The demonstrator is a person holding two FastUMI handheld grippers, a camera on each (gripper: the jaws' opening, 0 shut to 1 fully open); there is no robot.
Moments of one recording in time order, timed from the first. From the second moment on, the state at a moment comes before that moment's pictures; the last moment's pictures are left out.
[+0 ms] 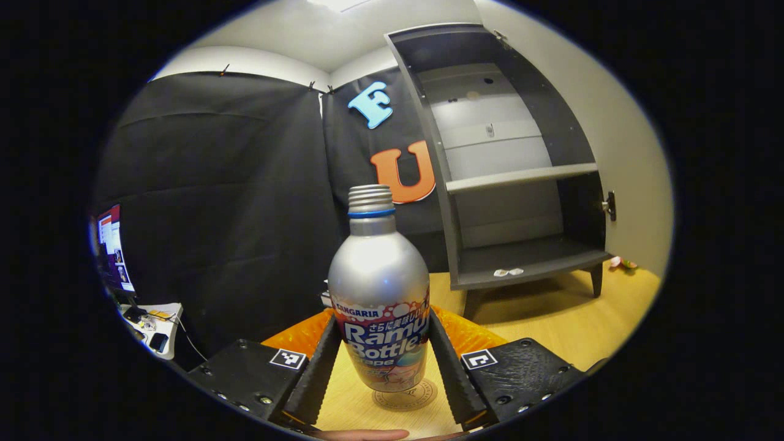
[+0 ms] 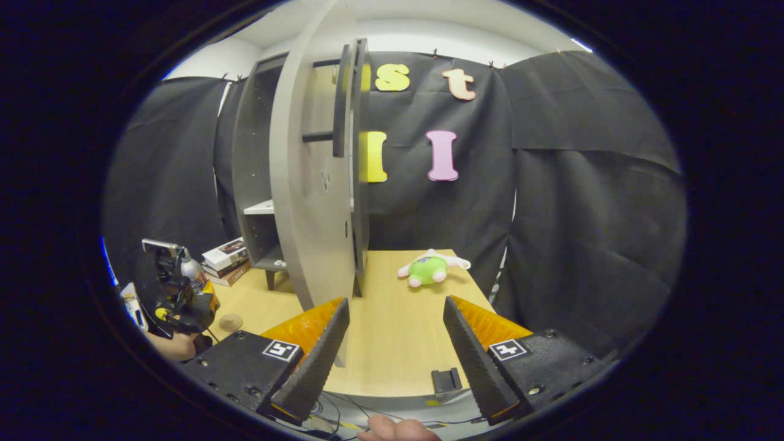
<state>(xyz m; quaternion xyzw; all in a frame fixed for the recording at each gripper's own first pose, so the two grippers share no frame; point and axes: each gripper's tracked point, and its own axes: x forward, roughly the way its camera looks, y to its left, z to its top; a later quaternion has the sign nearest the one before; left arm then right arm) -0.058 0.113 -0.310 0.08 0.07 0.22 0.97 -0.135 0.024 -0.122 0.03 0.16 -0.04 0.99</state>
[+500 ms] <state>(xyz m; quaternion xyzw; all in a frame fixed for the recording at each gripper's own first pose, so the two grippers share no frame) -0.031 0.132 -0.402 0.07 0.14 0.25 0.96 -0.129 0.022 -0.131 0.02 0.18 -0.05 0.98</state>
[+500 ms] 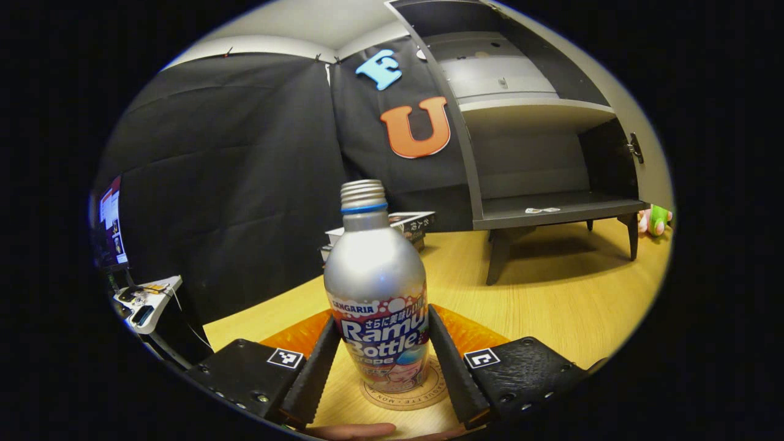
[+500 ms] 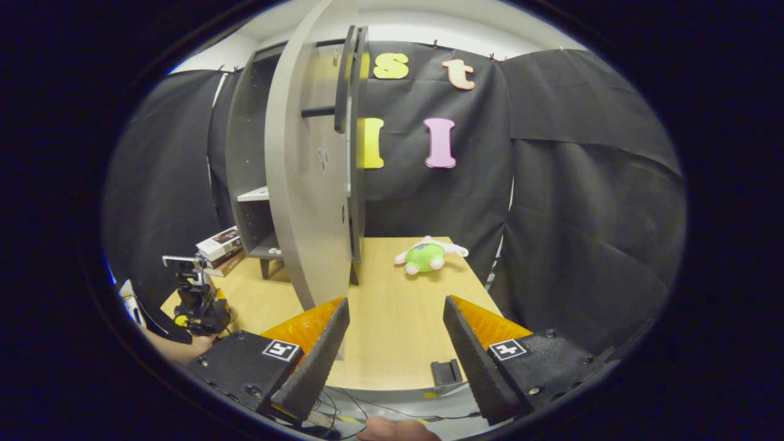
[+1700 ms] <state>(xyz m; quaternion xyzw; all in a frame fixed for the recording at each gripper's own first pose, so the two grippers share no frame) -0.143 0.088 -0.324 0.13 0.15 0.19 0.96 -0.131 0.007 -0.104 0.05 0.15 -0.07 0.99</state>
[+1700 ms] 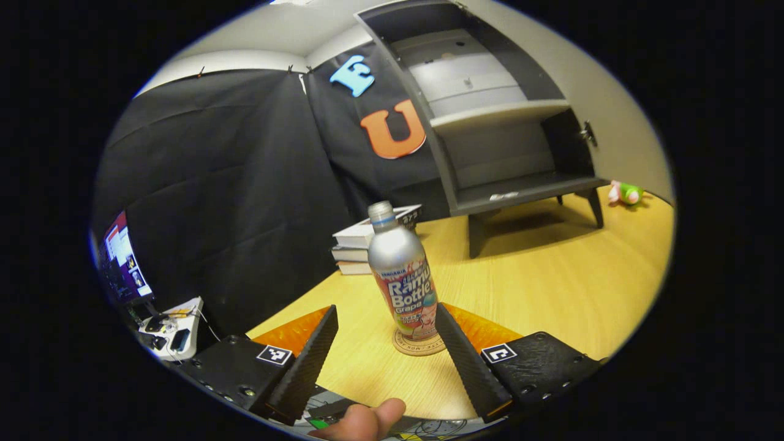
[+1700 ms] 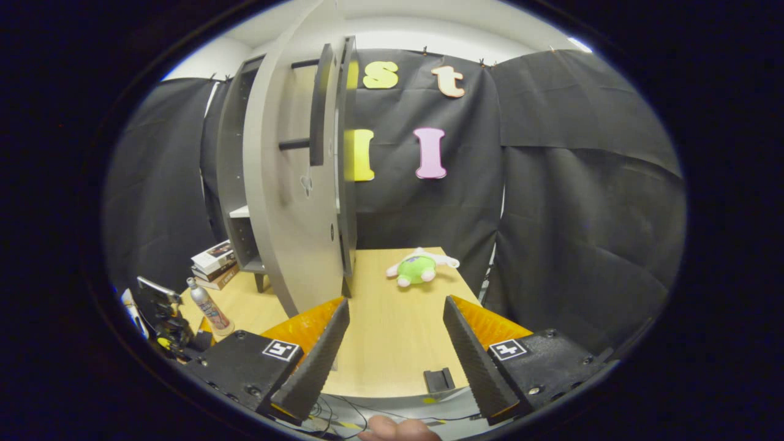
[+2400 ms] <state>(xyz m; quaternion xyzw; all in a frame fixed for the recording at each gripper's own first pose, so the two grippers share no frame) -0.154 -0.022 -0.027 0.06 0.07 0.06 0.99 -0.120 0.017 -0.016 0.12 0.08 -0.02 0.99</state>
